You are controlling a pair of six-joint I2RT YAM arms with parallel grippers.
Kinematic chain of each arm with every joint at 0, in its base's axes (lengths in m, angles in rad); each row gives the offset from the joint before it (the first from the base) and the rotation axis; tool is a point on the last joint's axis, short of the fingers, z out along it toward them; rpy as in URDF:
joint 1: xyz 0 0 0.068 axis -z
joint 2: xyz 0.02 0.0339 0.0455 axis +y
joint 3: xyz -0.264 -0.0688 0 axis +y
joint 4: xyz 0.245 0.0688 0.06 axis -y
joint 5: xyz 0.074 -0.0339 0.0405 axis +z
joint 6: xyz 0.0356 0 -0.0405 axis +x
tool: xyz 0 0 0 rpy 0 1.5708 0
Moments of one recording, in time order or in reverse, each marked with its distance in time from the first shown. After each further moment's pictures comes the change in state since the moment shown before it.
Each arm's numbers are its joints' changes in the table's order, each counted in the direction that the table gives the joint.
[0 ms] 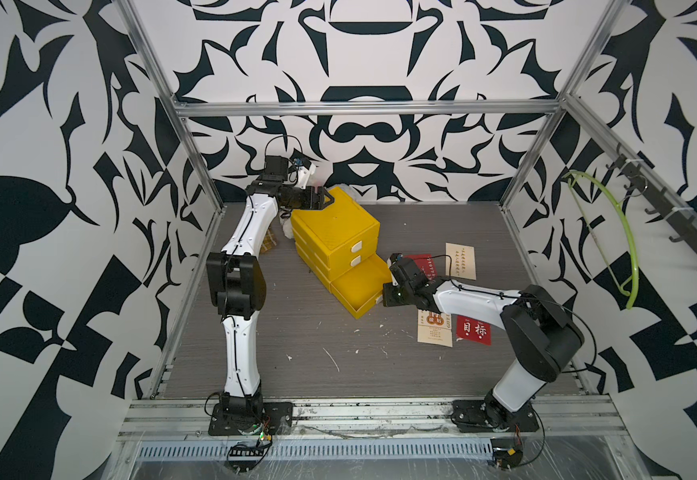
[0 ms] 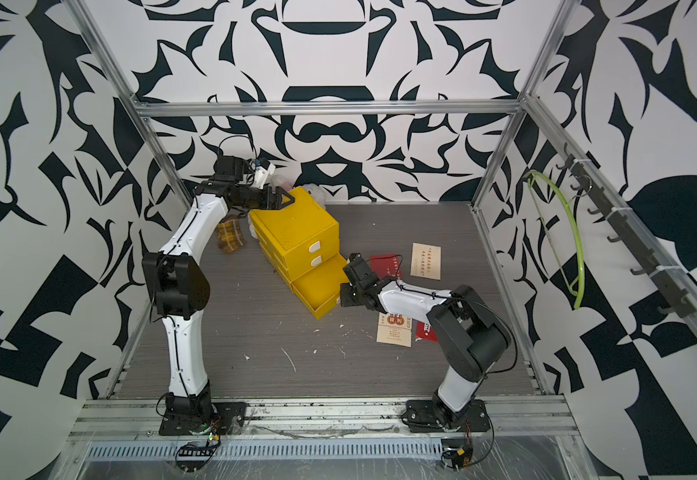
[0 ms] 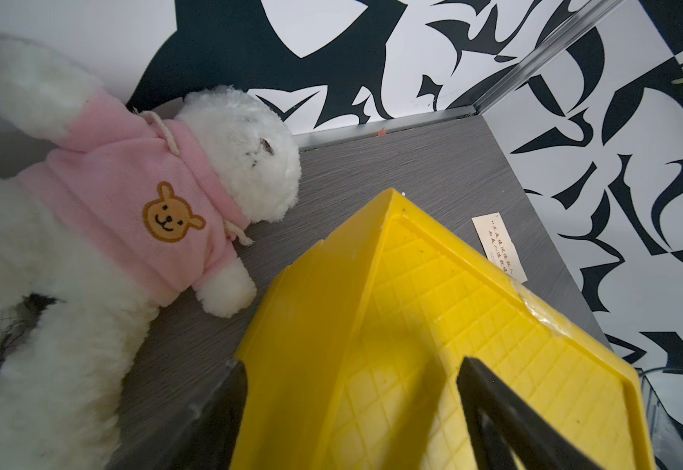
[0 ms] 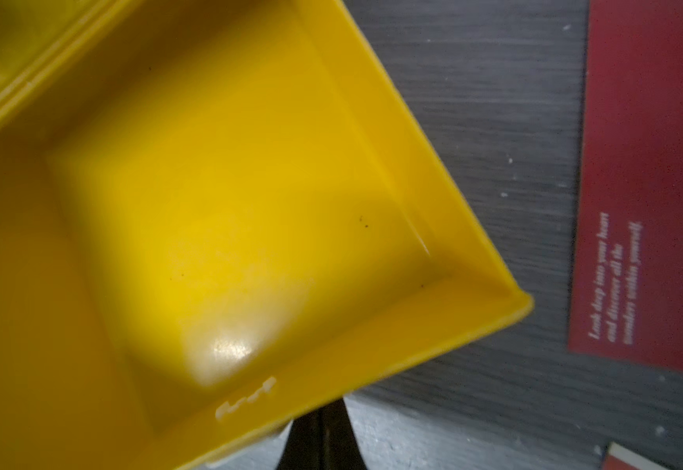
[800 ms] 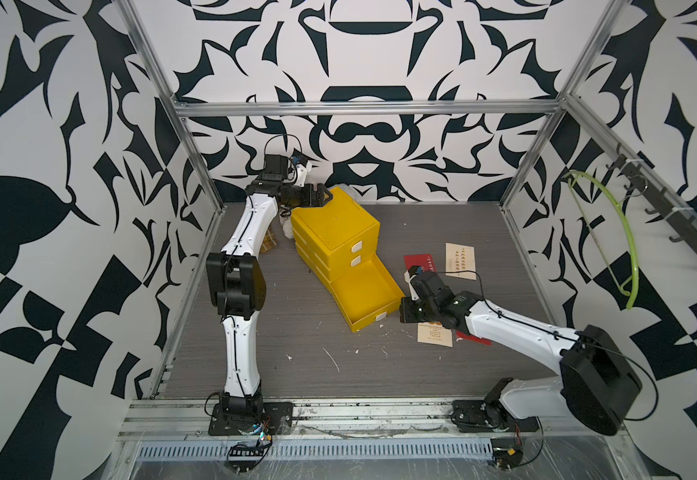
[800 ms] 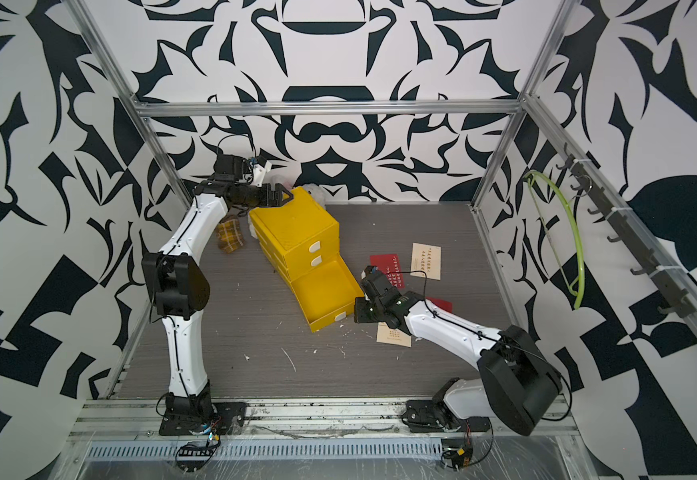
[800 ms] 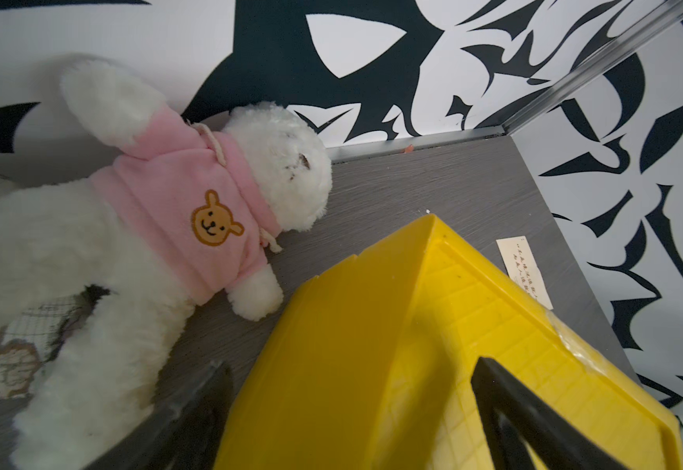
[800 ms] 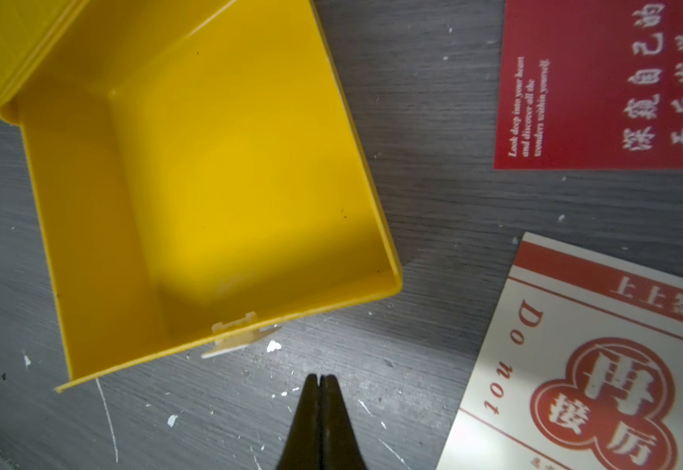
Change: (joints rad) left arm 0.000 -0.003 -0.003 0.027 0.075 -0.044; right arm 0.000 -0.325 0.188 -0.177 0.054 0.079
